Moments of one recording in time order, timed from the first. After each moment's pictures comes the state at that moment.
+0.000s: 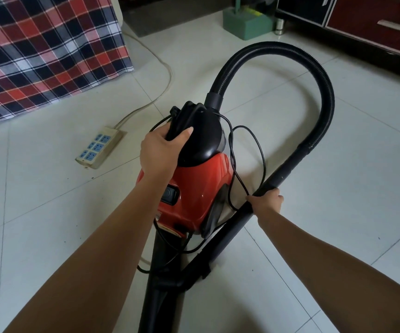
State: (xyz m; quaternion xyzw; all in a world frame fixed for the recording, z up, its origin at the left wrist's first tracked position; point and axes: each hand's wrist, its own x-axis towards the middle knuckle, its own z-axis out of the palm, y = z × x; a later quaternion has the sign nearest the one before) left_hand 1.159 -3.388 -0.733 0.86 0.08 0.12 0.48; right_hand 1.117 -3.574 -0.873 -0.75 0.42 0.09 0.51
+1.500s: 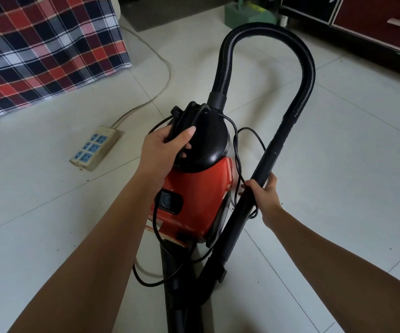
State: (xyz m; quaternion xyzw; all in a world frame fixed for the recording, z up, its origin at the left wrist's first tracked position) left_hand 1.172 -3.375 -0.730 0.78 0.04 0.01 0.62; right_hand 1.139 -3.570 -0.867 -0.62 0.29 0.07 0.72
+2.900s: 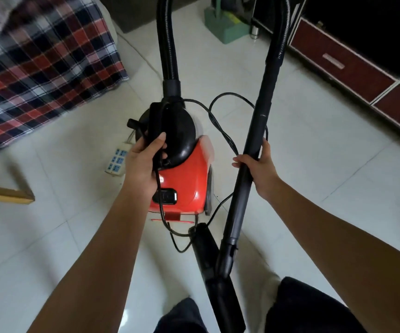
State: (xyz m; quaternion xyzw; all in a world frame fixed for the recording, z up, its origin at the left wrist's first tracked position) left_hand 1.141 -3.355 -0.450 0.59 0.22 -0.07 0.77; right_hand 1.115 -3.575 -0.516 -0.62 0.29 0.07 0.73
